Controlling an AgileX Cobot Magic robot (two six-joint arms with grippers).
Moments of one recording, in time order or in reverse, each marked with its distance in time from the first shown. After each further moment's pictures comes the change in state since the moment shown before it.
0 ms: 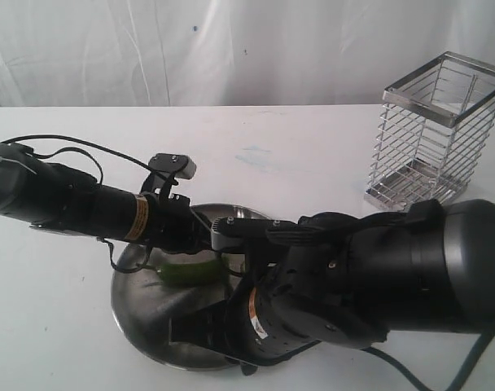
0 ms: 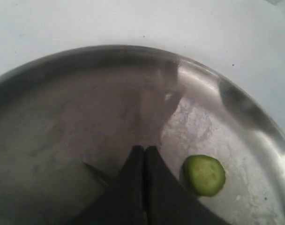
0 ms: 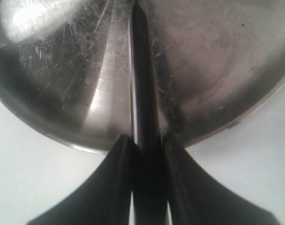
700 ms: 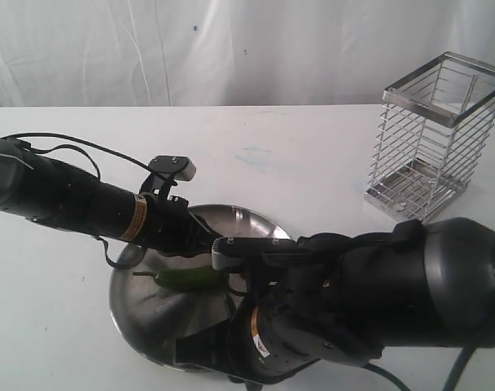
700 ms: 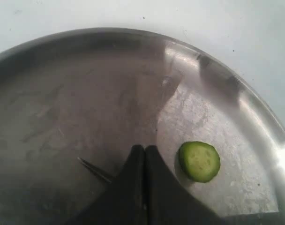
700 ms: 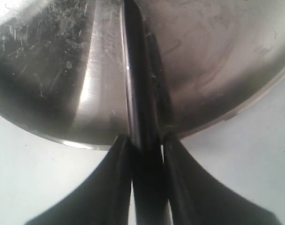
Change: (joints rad) left arm 0.000 -0.008 -0.005 0.164 0.000 -0.177; right arm 0.002 0.039 0.038 0.024 -0.029 -0.023
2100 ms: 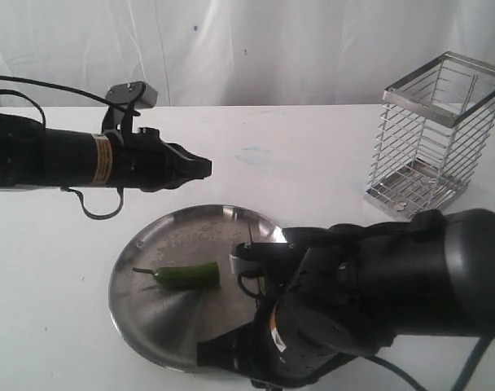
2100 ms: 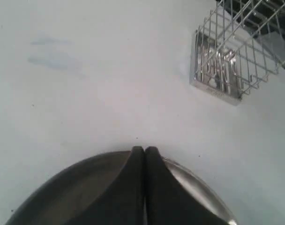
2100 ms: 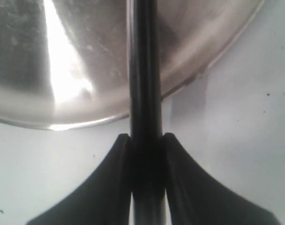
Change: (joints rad) left arm 0.064 -0.223 0.015 -0.264 -0.026 0.168; right arm -0.028 -0.035 0.009 0.099 0.093 -0.119
